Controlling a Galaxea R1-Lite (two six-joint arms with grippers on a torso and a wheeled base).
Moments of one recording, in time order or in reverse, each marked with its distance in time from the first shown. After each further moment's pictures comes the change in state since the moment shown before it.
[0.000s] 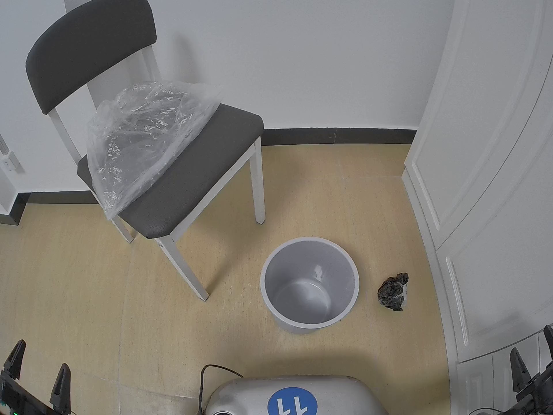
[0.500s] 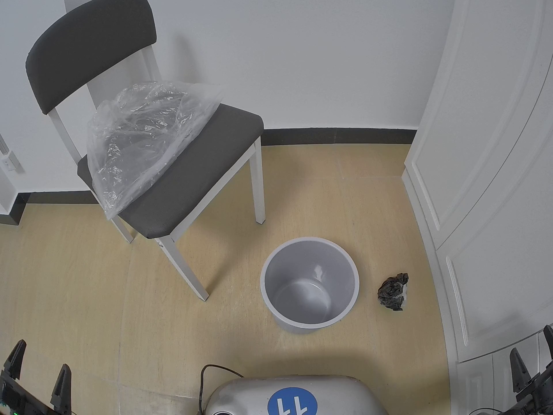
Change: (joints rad) left arm 0.000 0.000 0.000 0.000 0.000 0.005; right arm 0.001 0.000 0.000 0.000 0.001 0.001
